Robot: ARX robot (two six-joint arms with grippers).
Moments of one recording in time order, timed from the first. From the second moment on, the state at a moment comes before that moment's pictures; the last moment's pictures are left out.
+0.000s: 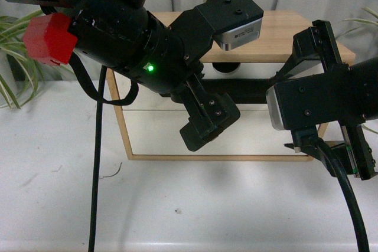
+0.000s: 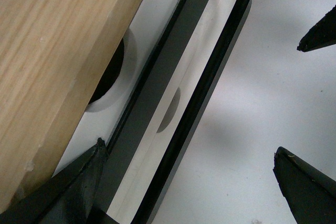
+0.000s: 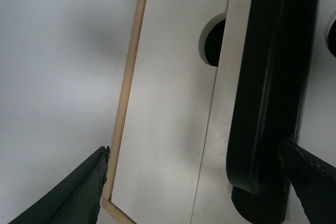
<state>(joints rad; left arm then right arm) -0.45 1.88 1.23 -0.11 0.23 0.72 0.19 1.81 0.99 0.07 -0.41 -1.65</state>
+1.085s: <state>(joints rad) -0.50 1.91 1.19 -0.07 0.24 0.74 0.20 1.87 0.94 0.18 -0.42 -1.61</state>
